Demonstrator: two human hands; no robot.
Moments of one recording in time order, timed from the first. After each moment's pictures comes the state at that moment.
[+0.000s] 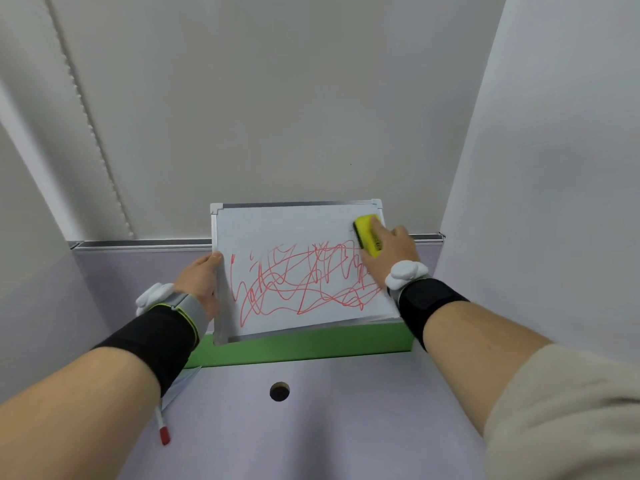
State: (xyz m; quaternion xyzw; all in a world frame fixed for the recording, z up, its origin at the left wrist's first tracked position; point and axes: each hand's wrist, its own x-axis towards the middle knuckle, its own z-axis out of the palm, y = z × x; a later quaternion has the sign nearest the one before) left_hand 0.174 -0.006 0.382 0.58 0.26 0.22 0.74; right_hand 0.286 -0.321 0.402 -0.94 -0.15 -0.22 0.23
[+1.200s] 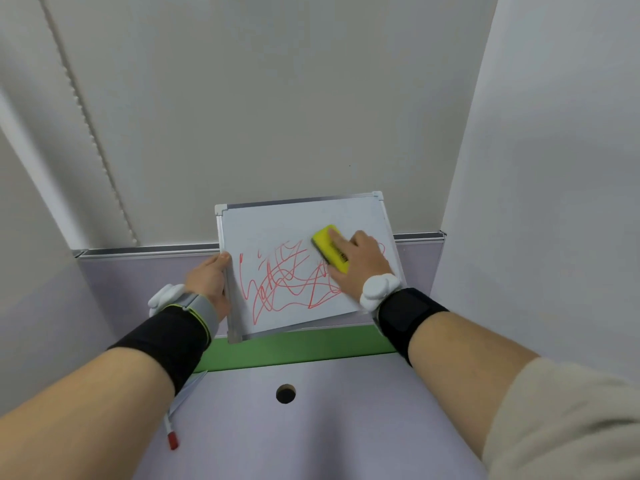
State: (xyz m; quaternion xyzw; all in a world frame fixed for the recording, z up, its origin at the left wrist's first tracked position) left_hand 0.185 -0.011 0.383 0.53 0.24 0.22 0.78; right_hand 0.256 -0.273 0.393 -0.92 -0.25 -0.23 0.21
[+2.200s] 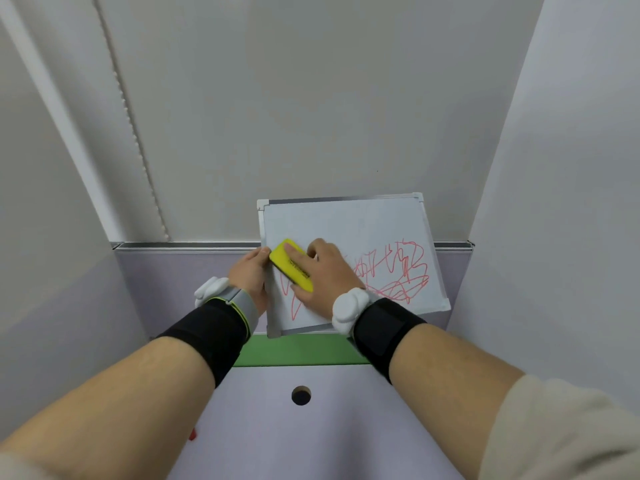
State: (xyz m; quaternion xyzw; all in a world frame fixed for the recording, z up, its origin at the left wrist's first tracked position) left_hand 0.188 -0.037 0.395 0.50 0.20 0.20 0.82; right_hand 0.216 -0.190 0.397 -0.85 -0.42 -0.24 0.19
